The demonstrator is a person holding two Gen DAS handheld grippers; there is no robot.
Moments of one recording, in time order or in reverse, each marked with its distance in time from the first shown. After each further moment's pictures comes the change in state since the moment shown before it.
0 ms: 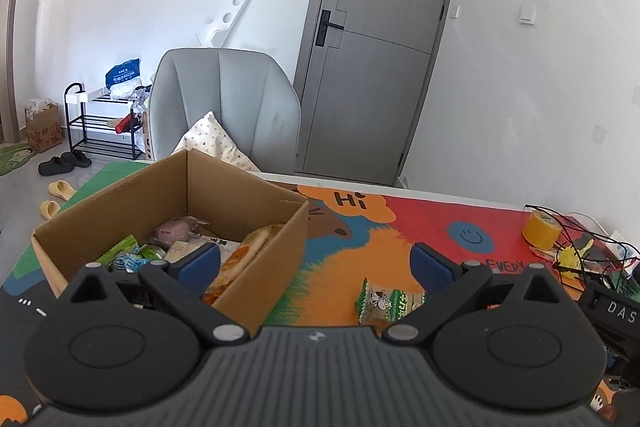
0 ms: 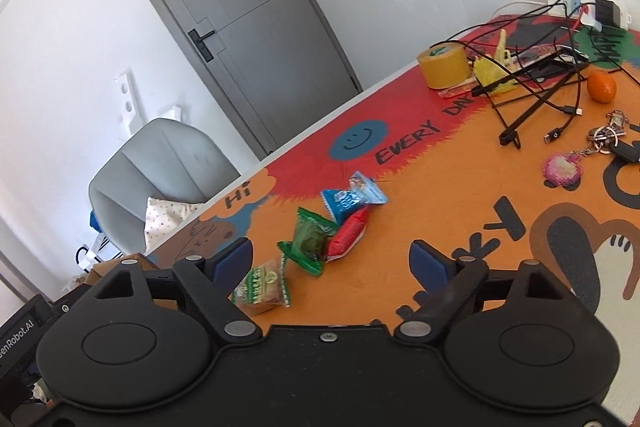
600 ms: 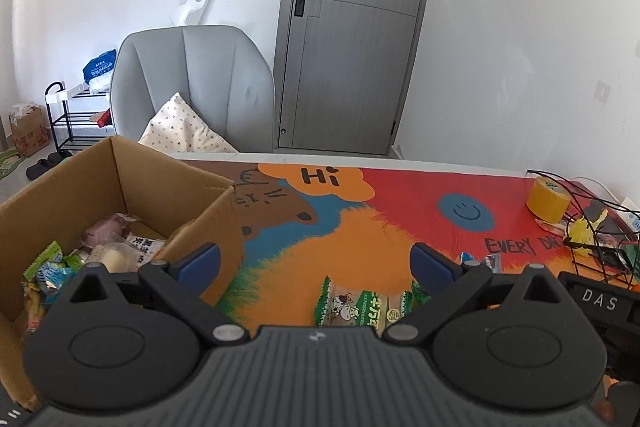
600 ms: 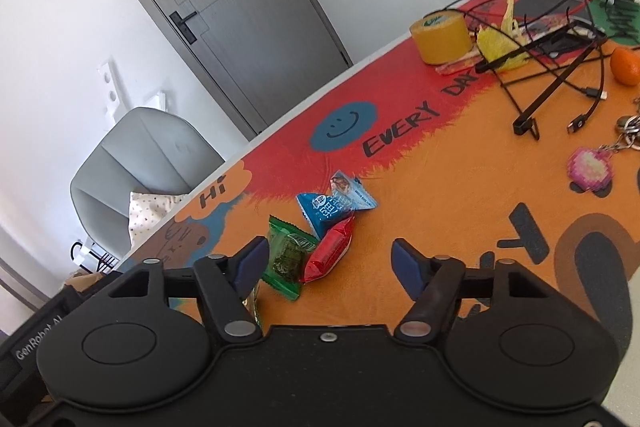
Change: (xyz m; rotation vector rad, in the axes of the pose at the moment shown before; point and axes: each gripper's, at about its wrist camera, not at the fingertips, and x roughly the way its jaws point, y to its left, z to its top) left arm 0.067 -0.047 -0.003 0.068 0.091 -0.001; right arm 0.061 -0.013 0.020 0.032 0.102 -0.009
